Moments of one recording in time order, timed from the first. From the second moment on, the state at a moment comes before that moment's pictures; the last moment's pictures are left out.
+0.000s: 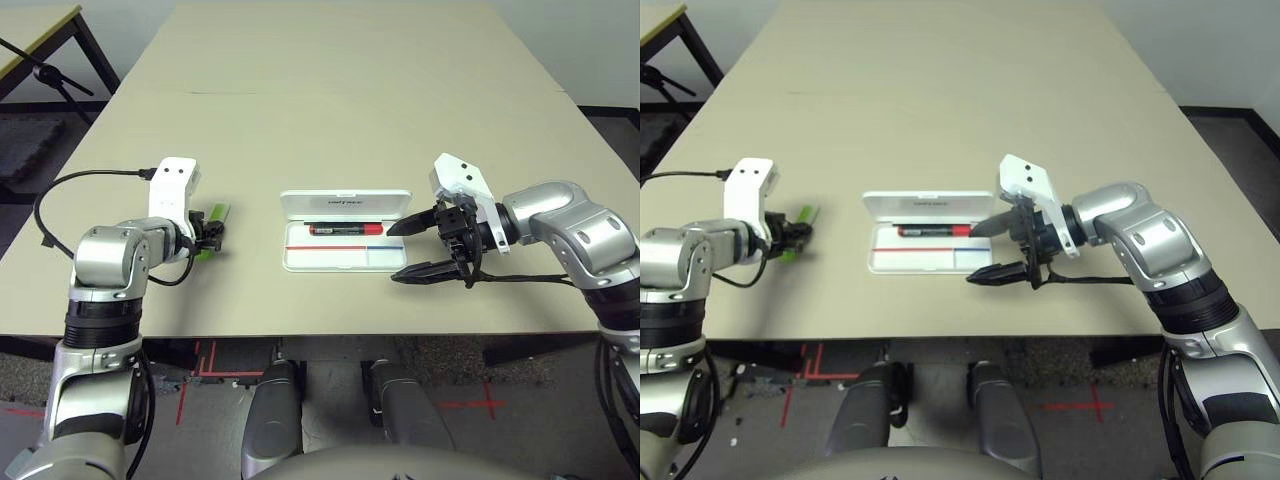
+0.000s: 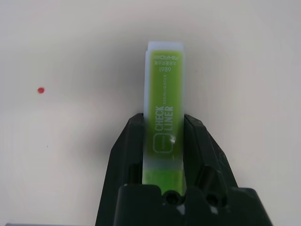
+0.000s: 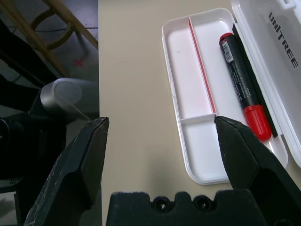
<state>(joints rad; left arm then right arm) -0.42 0.68 0.08 -0.13 -0.29 1.22 -0.43 -0.62 -0.75 0.27 -0.13 0.38 0.72 1.33</state>
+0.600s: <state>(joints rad) -0.11 1.05 0.03 -0.39 -0.34 0.57 -1.05 -0.62 -0.74 0.27 -0.11 0.35 0.68 1.29</state>
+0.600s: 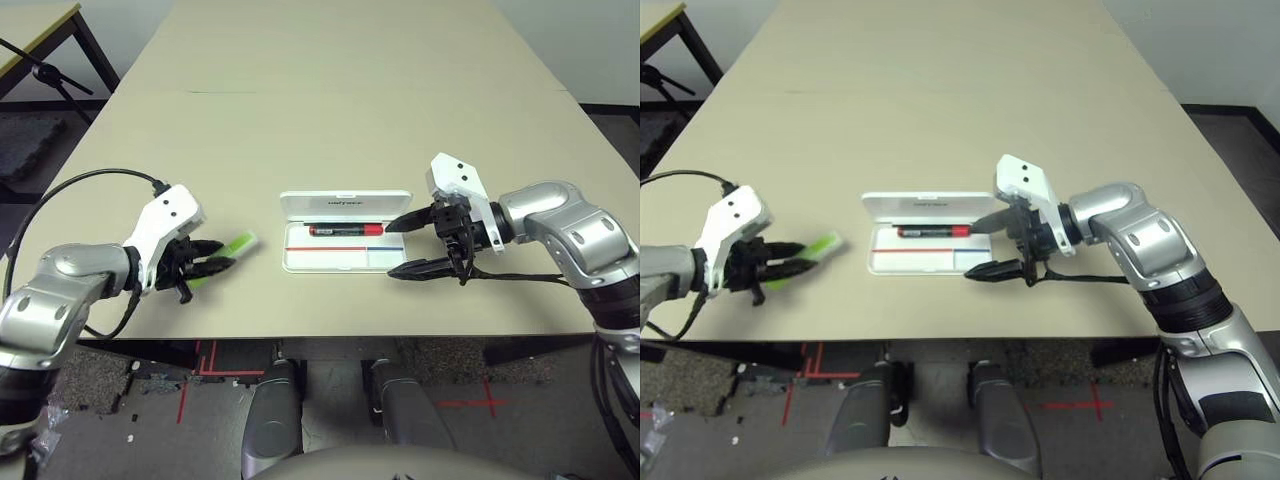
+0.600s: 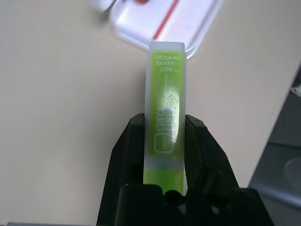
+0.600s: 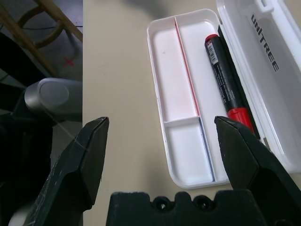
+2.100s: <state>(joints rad) -0.62 0.69 -0.50 -0.21 -0.06 0.59 -1.09 -0.41 -0.94 0.18 -0.03 0.31 0.59 1.27</state>
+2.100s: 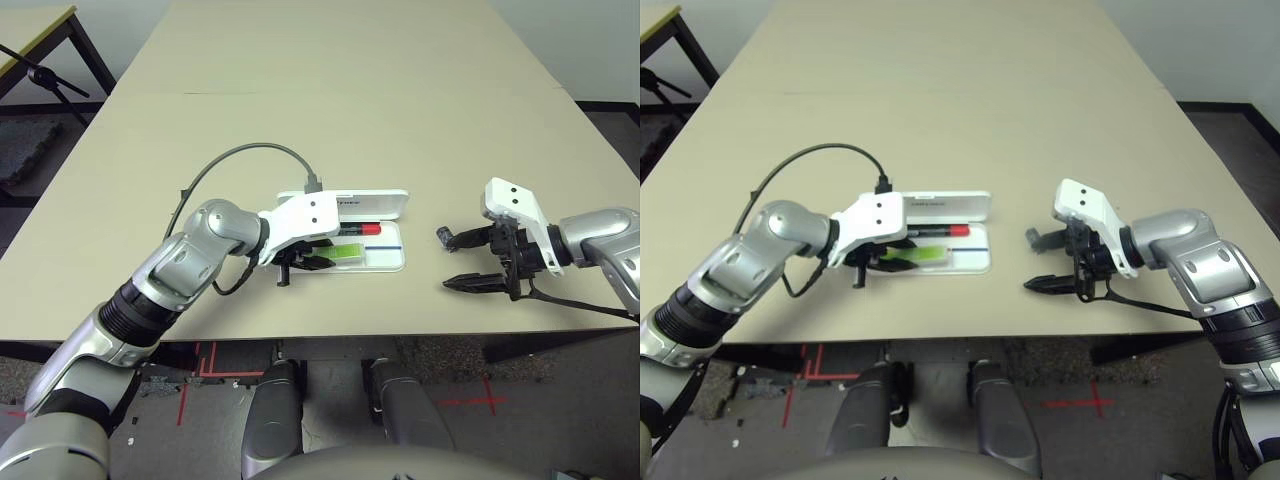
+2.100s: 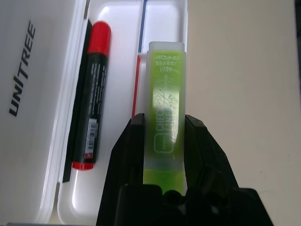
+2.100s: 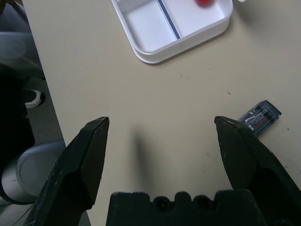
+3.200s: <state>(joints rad) -0.48 0.86 -0.08 -0.42 -0.36 0.59 -1.17 -0.46 -0.92 0.16 0.13 0.31 0.52 1.29</state>
